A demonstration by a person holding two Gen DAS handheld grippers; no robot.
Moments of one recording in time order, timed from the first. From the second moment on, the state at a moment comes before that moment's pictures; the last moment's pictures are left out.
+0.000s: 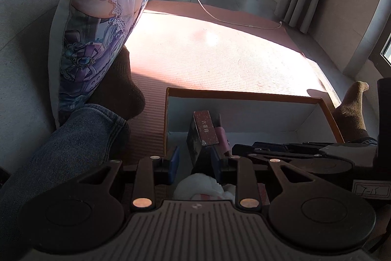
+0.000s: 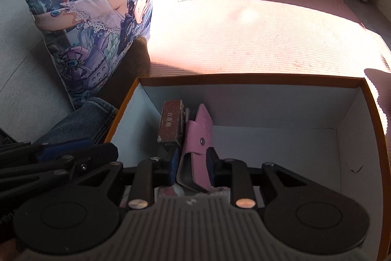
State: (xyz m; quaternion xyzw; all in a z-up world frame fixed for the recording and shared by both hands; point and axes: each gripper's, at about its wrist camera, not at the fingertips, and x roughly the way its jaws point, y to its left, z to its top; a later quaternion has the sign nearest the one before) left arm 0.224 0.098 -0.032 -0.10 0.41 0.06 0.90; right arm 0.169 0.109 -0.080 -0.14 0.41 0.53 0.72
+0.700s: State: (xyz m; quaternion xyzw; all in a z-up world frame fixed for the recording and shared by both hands) left arm 0.145 0.054 0.039 -0.06 0.35 0.01 0.94; right arm 0.124 -0.011 0.012 -0.13 0.27 0.53 0.79
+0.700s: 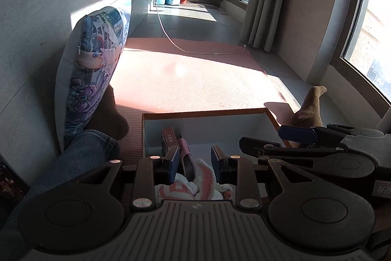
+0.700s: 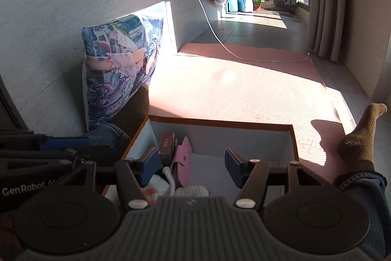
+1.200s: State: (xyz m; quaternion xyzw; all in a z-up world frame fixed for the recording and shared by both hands) left arm 0.087 0.032 0.006 -0.10 0.44 -0.07 0.89; right arm 0.118 -0.140 -0.016 -0.16 0.35 0.44 0.81
